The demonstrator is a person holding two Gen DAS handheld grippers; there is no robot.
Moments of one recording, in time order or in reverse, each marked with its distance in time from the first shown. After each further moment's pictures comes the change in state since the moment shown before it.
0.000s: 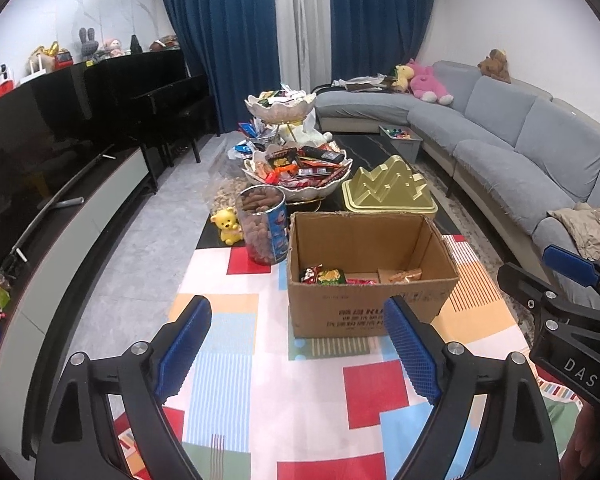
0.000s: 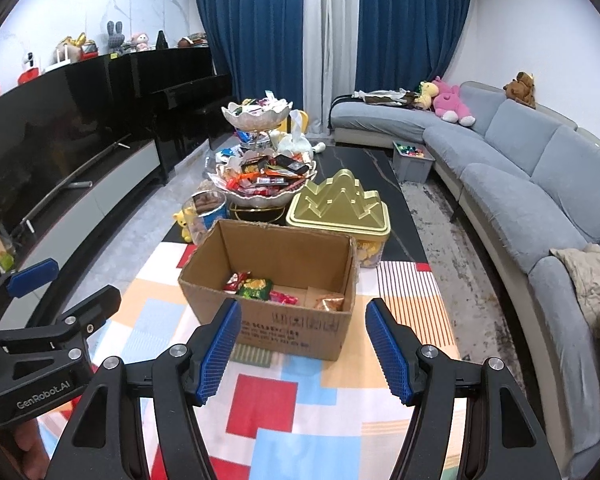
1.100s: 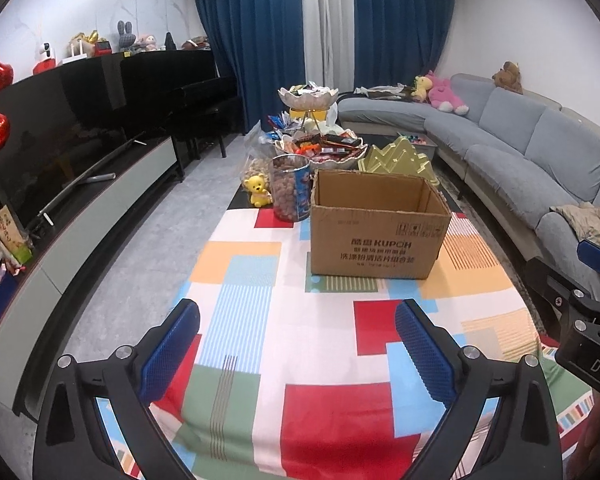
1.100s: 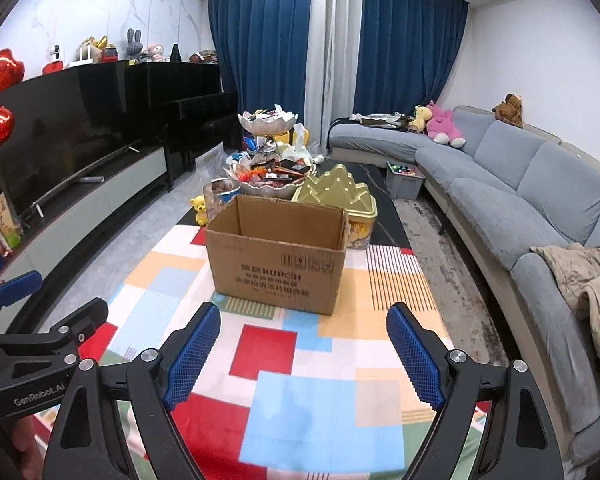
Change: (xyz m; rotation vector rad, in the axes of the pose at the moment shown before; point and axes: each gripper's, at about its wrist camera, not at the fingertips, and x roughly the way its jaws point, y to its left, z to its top) left arm -0.074 0.004 -0.113 -0.061 -0.041 0.067; right arm -0.087 0.010 -0.108 -0.035 -0.102 -0.029
